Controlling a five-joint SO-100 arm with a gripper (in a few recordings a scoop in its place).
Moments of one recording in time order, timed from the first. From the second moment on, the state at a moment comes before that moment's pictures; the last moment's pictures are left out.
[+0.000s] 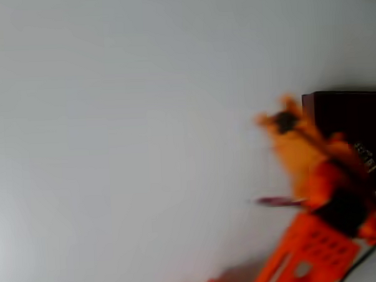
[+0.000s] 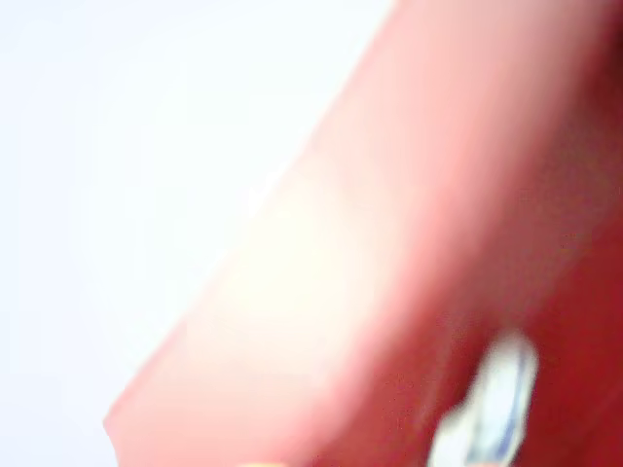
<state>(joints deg) 28.0 110.8 107.7 72.2 11.2</state>
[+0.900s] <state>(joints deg) -15.5 191.3 158.6 76.3 1.0</state>
